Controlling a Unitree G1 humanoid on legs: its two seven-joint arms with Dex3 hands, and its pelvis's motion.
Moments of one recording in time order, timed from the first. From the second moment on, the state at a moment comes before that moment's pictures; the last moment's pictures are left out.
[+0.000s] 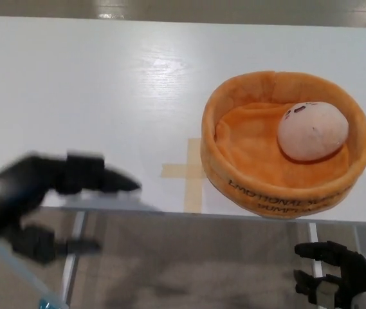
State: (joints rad) left_arm -0.03 0.57 0.11 -0.13 -0.21 -0.10 -0.83; right_arm -0.41 -0.19 -0.08 1.25 -0.07 -0.27 -0.04
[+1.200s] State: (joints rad) left_arm -0.19 0.36 0.02 0.84 -0.20 -0.18 -0.73; right_arm -0.41 -0.20 -0.08 1.25 -0.07 -0.26 -0.04
